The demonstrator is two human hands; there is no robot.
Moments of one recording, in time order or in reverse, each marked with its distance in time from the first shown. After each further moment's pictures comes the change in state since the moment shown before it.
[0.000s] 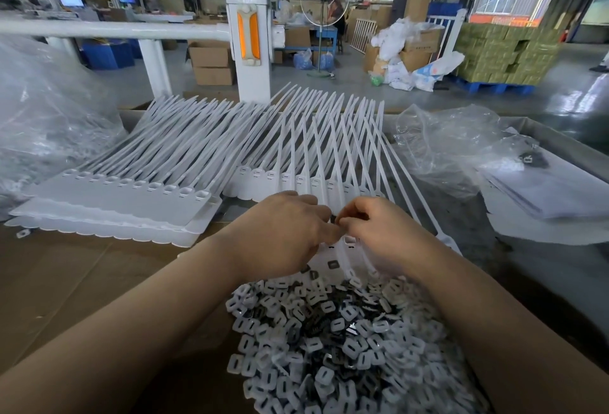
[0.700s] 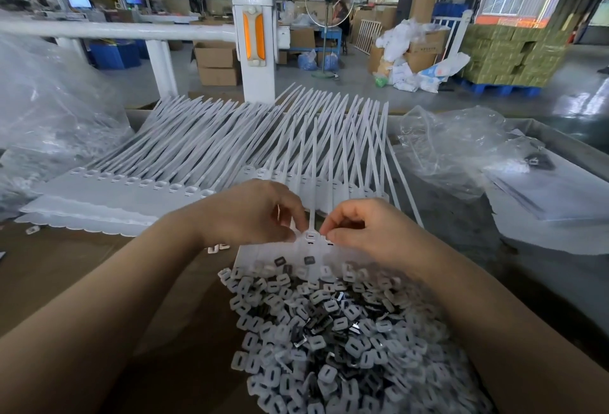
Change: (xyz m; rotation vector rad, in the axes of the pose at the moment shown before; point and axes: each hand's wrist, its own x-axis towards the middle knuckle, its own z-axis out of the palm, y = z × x) left_hand -0.017 -0.042 -0.011 -0.557 -0.133 -0.358; right_hand -0.007 -0.006 -0.002 0.072 -0.137 -0.167
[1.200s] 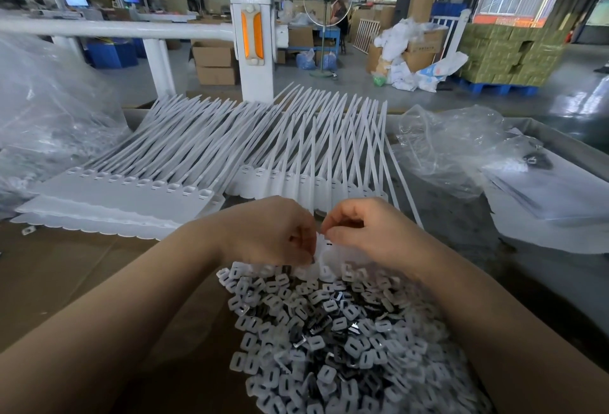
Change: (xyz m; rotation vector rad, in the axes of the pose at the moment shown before) left_hand 0.003 0.021 0.017 0.060 -0.113 -0.050; right_hand 0.003 0.005 0.001 0.008 0.008 -0.020
